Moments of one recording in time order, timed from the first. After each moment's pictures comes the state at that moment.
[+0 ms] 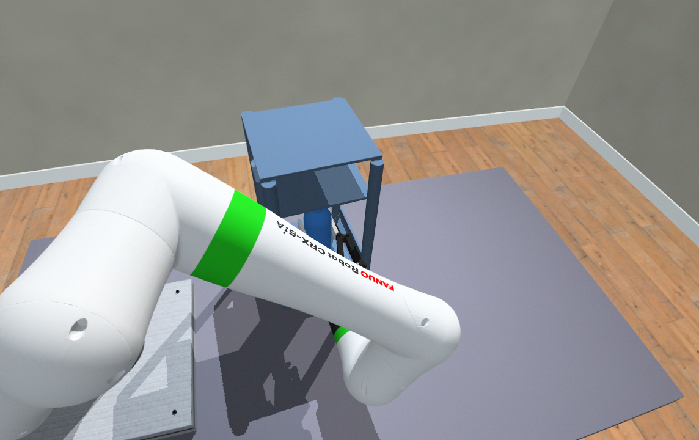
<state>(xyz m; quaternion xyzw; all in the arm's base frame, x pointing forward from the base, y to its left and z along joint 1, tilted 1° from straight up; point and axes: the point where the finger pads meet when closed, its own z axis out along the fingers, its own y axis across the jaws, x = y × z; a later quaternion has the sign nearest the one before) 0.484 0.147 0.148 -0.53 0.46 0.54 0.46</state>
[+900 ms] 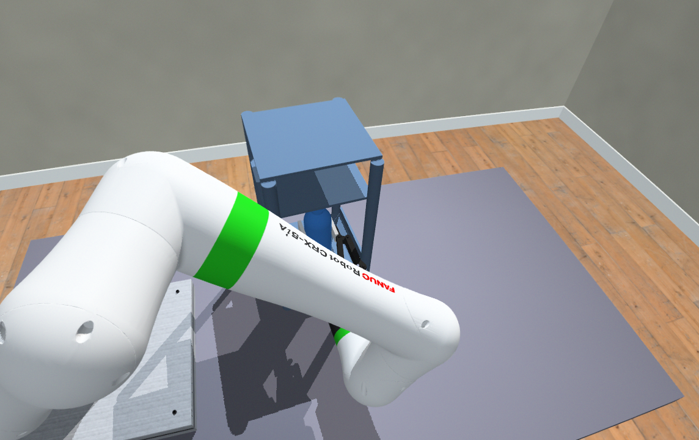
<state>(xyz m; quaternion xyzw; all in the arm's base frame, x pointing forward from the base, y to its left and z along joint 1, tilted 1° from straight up) 0.485 0.147 0.142 -0.53 0.46 0.54 0.46</state>
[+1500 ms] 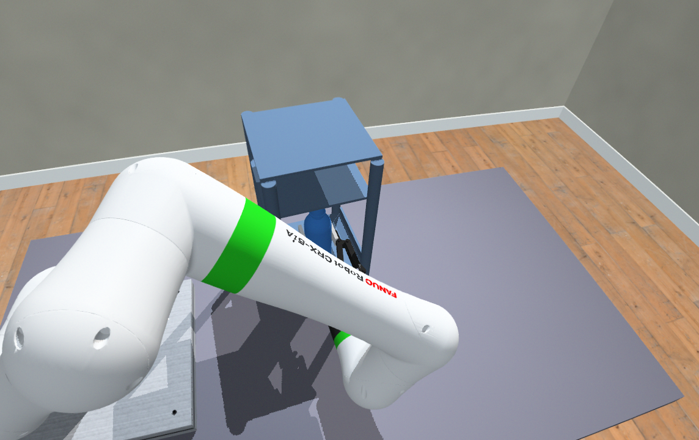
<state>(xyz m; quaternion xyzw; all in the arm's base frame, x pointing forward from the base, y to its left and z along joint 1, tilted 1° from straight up) 0.484 0.147 0.127 -0.53 0.46 0.54 0.46</state>
